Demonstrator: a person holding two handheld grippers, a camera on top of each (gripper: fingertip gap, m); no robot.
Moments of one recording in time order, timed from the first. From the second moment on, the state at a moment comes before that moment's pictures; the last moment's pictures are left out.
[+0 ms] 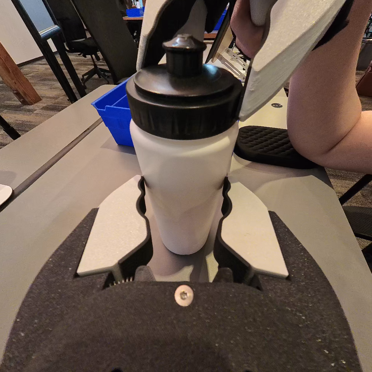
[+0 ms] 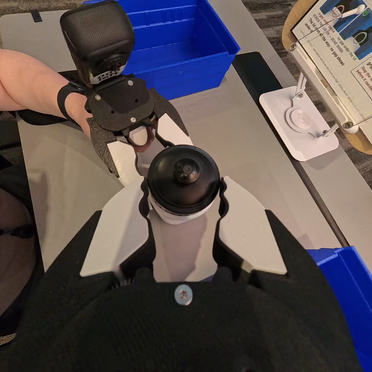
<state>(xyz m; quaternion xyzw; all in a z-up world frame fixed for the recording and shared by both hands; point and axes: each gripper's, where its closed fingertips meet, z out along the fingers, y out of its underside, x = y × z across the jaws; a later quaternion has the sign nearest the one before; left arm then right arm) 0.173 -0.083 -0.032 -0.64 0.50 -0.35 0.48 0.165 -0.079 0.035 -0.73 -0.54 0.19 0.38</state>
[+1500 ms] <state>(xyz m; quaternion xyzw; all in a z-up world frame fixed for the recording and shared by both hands) 0.182 -0.124 -0.032 -0.57 0.58 -0.40 0.43 0.161 -0.122 0.043 -0.53 -0.68 0.33 0.38</state>
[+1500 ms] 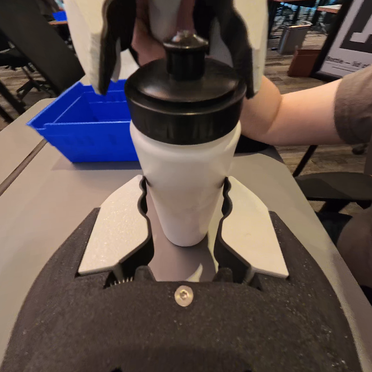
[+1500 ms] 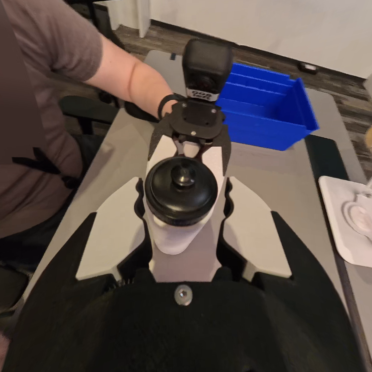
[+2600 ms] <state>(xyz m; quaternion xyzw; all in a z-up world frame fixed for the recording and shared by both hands) 0.175 -0.106 -0.032 -0.58 0.57 -0.37 0.45 0.160 -0.113 0.032 -0.56 -0.68 0.30 0.36</state>
